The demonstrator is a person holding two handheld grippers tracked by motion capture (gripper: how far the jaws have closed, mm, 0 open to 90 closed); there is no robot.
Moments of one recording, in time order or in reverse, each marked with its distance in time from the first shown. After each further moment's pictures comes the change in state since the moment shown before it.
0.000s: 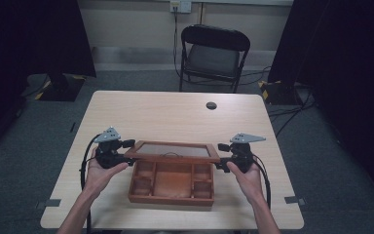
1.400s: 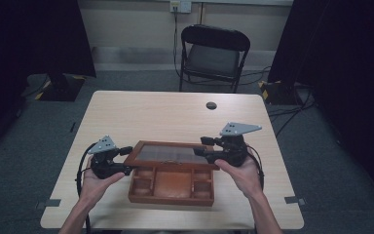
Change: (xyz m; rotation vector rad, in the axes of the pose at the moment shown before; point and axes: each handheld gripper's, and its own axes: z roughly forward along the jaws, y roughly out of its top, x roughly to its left) left arm -0.017 -0.014 -0.018 -0.022 -0.006 0.017; right arm 0.065 0.065 -0.024 -0.032 0.126 -0.154
